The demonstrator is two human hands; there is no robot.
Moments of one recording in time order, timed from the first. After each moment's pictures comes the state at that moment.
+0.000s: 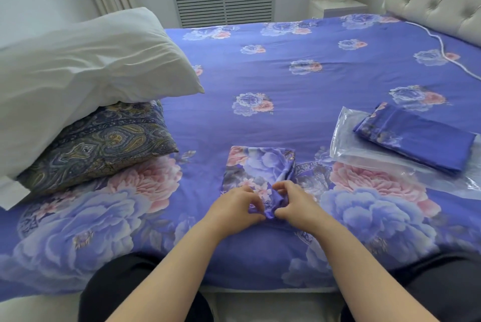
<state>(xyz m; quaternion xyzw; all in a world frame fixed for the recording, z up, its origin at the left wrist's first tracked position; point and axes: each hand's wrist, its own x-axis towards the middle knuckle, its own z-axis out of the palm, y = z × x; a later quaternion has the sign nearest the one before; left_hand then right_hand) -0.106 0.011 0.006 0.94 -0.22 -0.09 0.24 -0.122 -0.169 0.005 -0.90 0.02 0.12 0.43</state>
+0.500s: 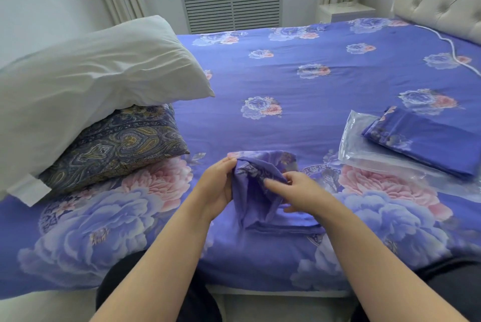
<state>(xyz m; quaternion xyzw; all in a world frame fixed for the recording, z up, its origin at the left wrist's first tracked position) -0.105 0.029 0.075 0.55 0.04 -0.18 0.81 -0.118 -0.153 0.048 -0.84 0.03 0.15 0.53</state>
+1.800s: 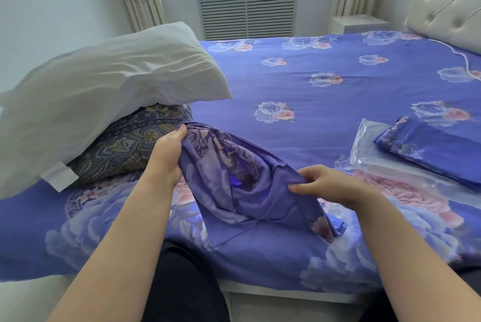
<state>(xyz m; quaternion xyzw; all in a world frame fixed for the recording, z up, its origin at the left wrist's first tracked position) -0.081 0.132 0.118 0.58 0.14 0.06 0.80 -0.120 -0.176 0.082 -0.84 -0.10 0.22 0.49</state>
